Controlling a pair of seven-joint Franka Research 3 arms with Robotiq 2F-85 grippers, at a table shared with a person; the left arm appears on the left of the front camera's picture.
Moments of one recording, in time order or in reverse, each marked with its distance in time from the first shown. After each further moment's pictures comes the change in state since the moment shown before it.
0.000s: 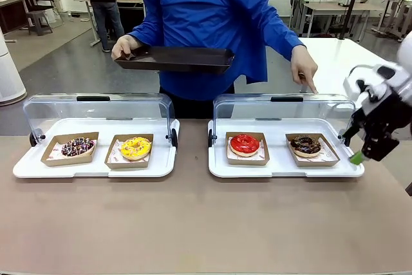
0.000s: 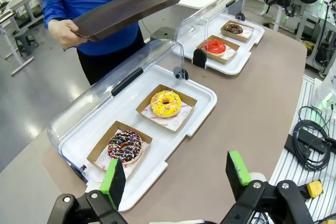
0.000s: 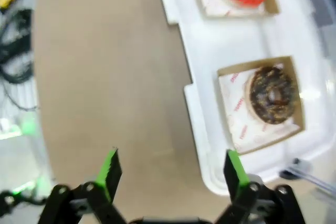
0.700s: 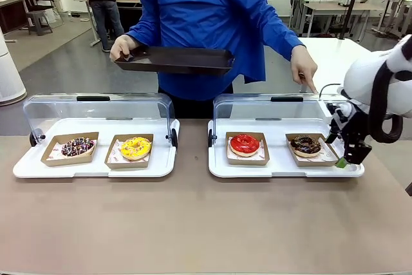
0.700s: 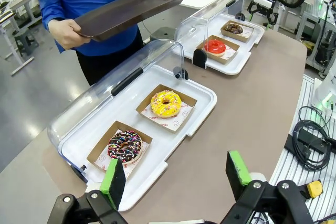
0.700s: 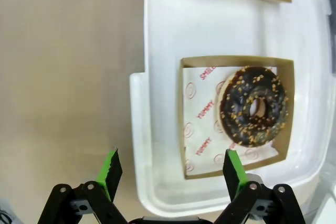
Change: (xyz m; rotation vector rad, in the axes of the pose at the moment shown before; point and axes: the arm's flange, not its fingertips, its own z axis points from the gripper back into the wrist) left arm 0.000 0.000 0.000 0.000 0.000 0.000; right arm 0.009 -0.063 -0.066 -0.020 0.127 0.197
